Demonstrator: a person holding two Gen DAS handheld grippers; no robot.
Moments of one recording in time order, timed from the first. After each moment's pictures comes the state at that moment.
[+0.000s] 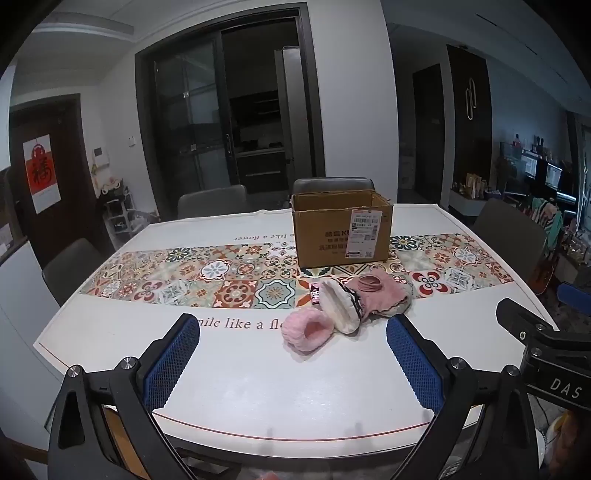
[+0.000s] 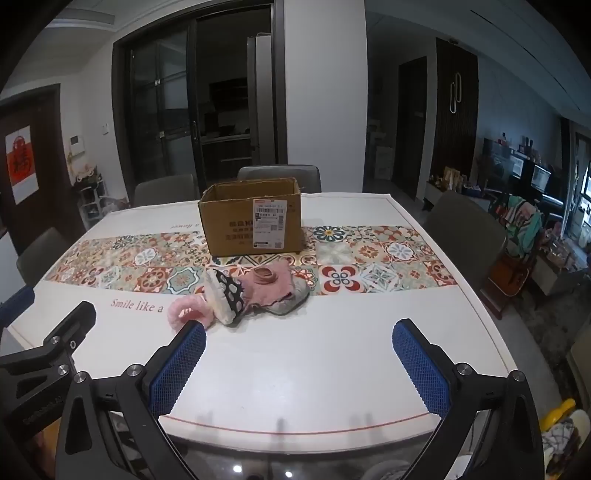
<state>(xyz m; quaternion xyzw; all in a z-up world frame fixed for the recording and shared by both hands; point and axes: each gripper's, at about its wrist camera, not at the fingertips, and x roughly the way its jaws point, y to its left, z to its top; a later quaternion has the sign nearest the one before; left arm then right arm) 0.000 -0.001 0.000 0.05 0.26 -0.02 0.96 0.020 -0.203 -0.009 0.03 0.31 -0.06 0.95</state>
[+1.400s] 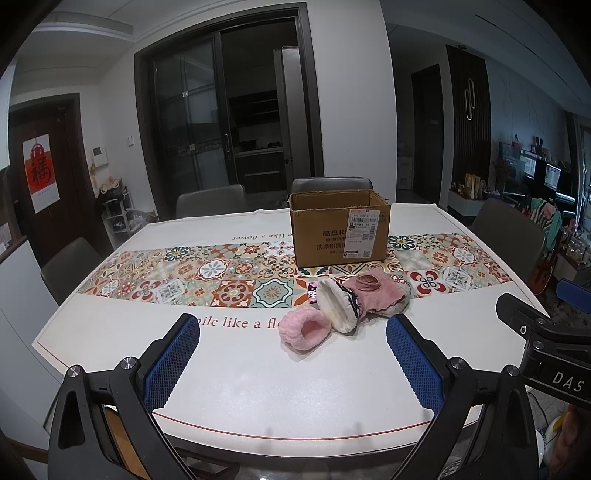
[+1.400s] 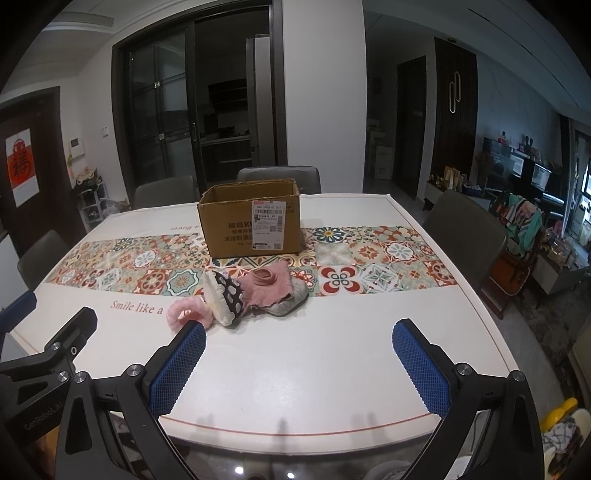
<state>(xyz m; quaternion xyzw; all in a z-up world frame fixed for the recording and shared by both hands) -0.002 -0.002 -0.002 0.05 0.26 -0.02 0.96 0.022 -0.205 -0.008 0.03 0.30 -0.06 0.95</state>
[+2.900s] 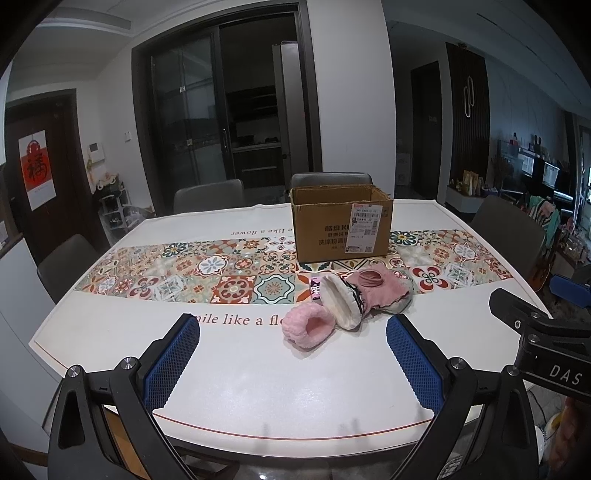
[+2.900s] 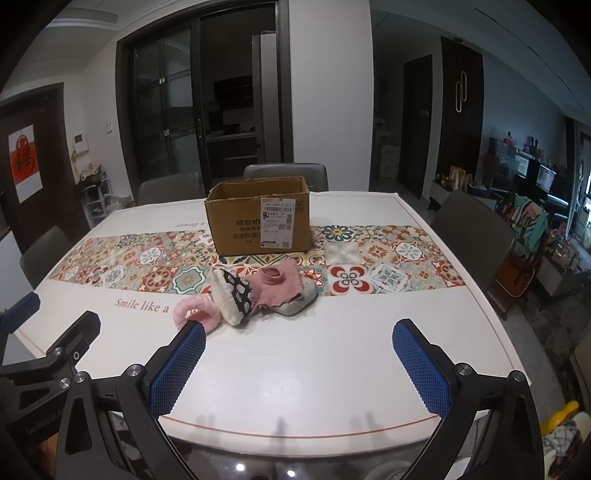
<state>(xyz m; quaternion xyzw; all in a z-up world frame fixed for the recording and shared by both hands) 0.006 0.006 -0.009 0.05 0.27 -0.02 0.96 0.030 -0.193 -0.009 0.03 0.31 -0.05 0.95</state>
